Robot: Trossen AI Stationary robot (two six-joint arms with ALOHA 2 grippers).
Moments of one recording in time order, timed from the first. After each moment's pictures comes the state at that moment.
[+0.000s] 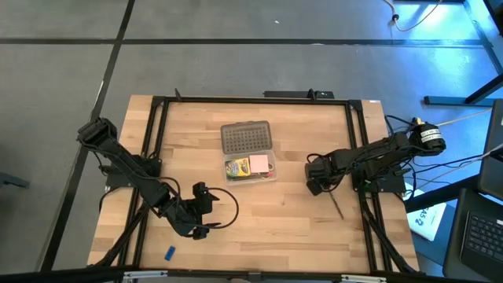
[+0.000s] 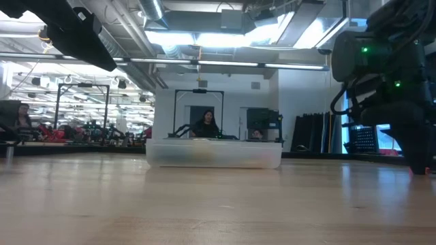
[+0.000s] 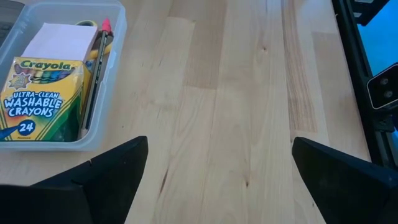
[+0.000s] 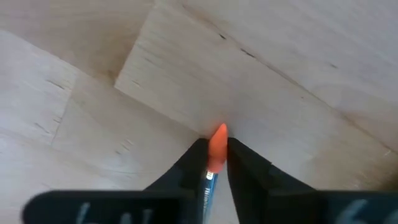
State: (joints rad) left arm -0.72 1.41 0.84 -0.30 -0.59 -0.70; right arm 0.11 1.40 0.58 -0.80 -0.04 1.13
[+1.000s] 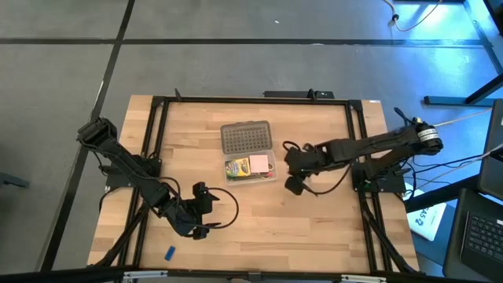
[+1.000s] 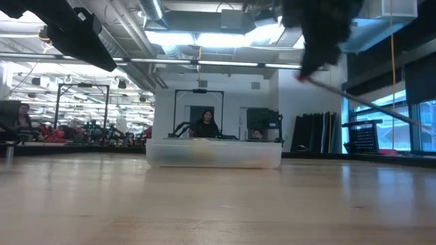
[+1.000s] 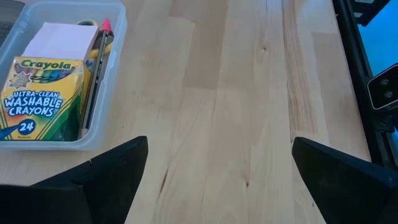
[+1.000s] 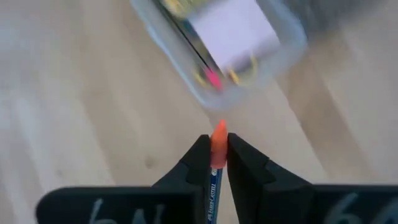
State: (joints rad) left arm -0.72 1.41 0.84 -0.30 -0.59 -0.70; right arm 0.16 1.42 1.11 -0.77 0.17 0.58
